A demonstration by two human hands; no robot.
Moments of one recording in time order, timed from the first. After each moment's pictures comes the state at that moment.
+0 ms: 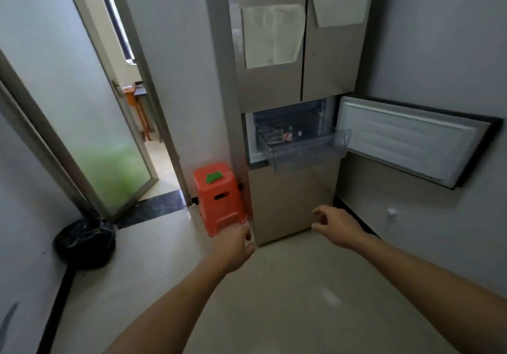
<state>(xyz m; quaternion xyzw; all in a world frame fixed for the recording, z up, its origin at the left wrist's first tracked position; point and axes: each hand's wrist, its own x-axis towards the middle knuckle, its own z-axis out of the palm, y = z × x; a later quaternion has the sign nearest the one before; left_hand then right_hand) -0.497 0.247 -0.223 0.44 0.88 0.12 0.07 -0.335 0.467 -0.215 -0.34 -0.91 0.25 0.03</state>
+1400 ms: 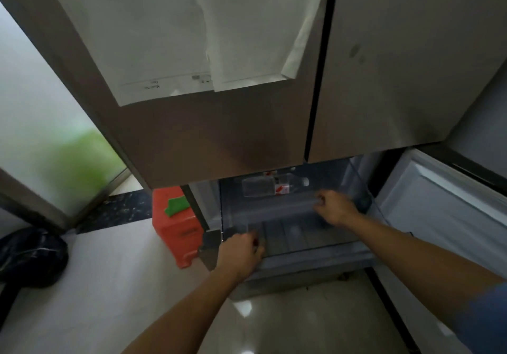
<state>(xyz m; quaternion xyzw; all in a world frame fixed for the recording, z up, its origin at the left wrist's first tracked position) -0.823 0.790 -0.300 0.34 0.92 0.12 0.14 -0.760 1.061 -0.304 -0.31 -0.91 0.26 -0.06</state>
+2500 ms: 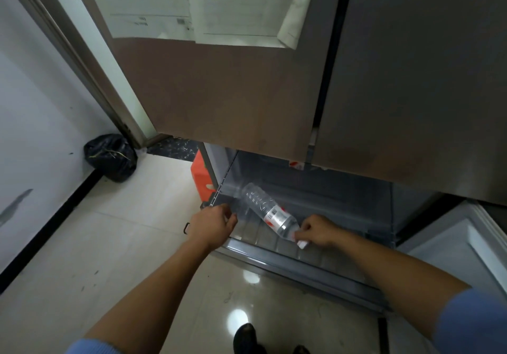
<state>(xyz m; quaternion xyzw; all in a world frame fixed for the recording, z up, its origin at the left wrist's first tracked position) -0.804 0.813 -0.312 0.07 0.99 0.12 0.08 -0.798 1.093 -0.380 -0.06 -0.90 0.30 -0.31</state>
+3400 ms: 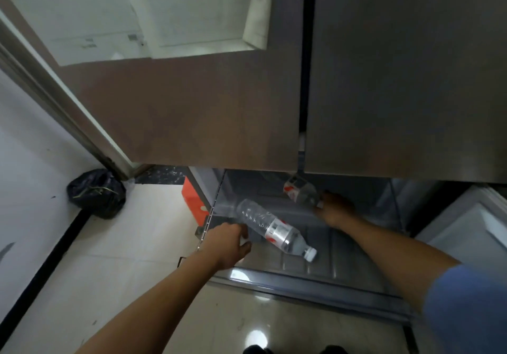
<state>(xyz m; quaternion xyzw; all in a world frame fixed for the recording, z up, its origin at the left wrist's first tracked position) -0.835 0.835 -0.319 0.22 0.96 0.04 0.18 -0.859 1.133 -0.407 -0.17 -0.96 0.20 -0.13</state>
